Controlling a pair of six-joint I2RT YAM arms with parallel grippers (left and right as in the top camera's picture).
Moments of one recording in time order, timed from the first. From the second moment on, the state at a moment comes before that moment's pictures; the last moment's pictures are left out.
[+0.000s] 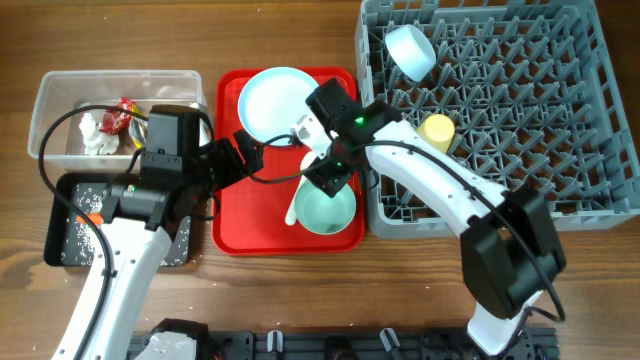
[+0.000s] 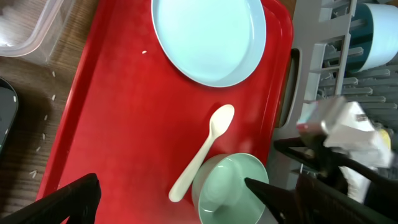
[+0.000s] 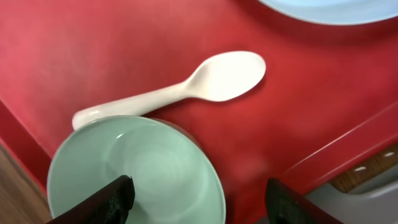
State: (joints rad) left arm -0.17 1.19 1.01 -0.78 0.19 -0.63; right arm 0.64 1.92 1.46 -0.89 -0.15 -0.28
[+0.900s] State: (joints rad) left arm 0.04 1.19 1.01 -0.87 -0.06 -0.65; right arm 0.64 1.93 1.43 -0.87 -0.14 -0.37
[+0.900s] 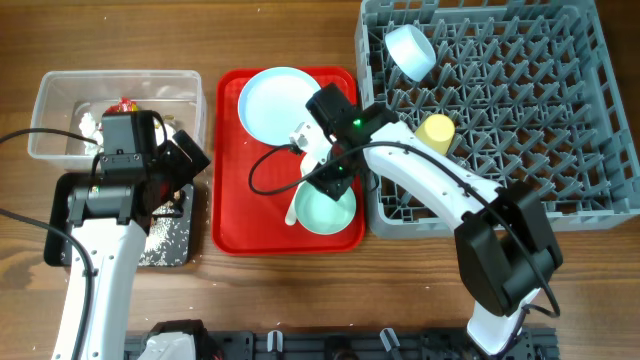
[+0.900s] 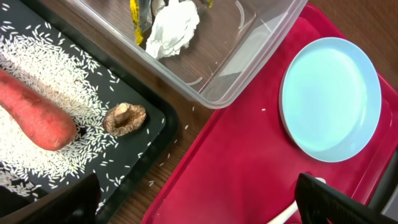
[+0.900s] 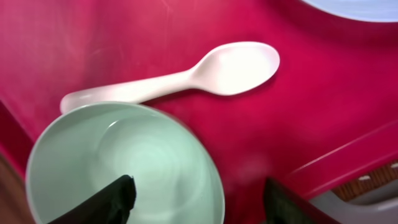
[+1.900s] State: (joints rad) left arm 0.04 1.19 1.01 -0.89 -0.06 -0.65; right arm 0.64 1.89 1.35 -0.73 -0.14 -0.31
